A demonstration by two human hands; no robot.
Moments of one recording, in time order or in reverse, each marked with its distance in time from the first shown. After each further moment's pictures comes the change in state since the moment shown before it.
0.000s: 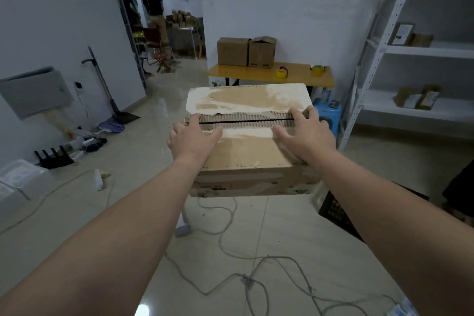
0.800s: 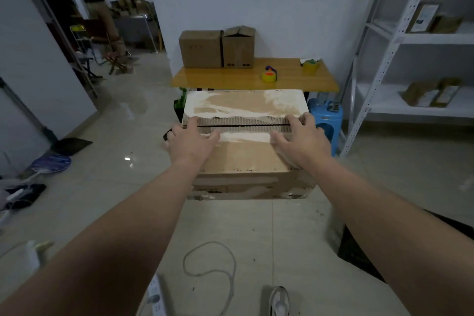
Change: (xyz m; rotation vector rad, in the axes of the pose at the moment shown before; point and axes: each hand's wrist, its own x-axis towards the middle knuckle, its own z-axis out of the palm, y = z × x) left_hand 0.468 0.071 0.221 0.058 -0.140 0.106; right_hand 0.444 -0.005 0.177 0.028 -0.033 0.191
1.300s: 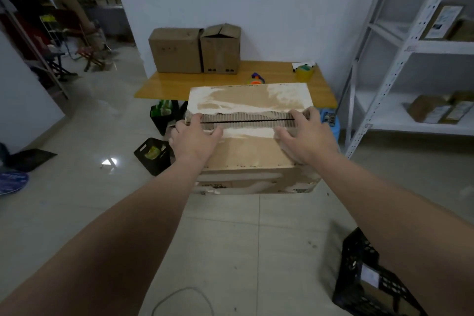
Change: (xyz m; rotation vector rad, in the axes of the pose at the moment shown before) left_hand 0.217 0.134 0.139 -0.070 -0.060 0.026; right_hand 0.269 0.084 0.029 -0.019 -0.021 0.011
